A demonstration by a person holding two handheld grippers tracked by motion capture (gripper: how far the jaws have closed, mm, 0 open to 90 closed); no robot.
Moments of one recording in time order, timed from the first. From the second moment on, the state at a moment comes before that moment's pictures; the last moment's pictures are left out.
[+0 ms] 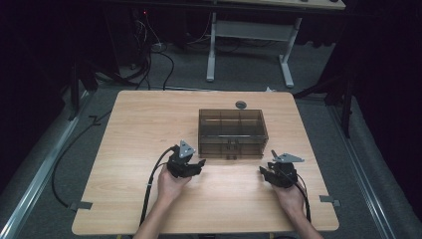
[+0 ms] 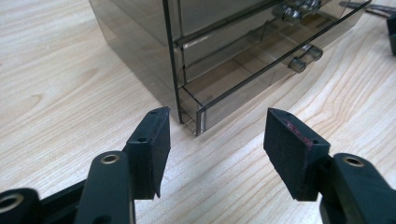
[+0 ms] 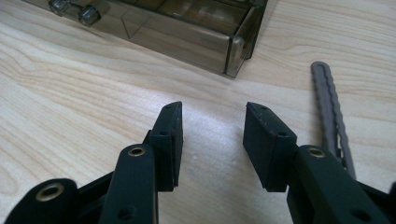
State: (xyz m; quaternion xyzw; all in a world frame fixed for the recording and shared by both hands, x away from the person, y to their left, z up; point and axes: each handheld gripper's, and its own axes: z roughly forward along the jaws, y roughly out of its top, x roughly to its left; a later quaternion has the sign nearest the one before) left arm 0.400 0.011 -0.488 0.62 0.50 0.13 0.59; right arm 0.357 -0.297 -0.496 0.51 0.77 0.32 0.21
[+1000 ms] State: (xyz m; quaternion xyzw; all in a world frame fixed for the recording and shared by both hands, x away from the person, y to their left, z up) left arm 0.405 -0.001 -0.500 0.62 0.50 0.13 0.59; right arm 0.392 -0.300 -0.484 0.50 0.78 0.33 0.18
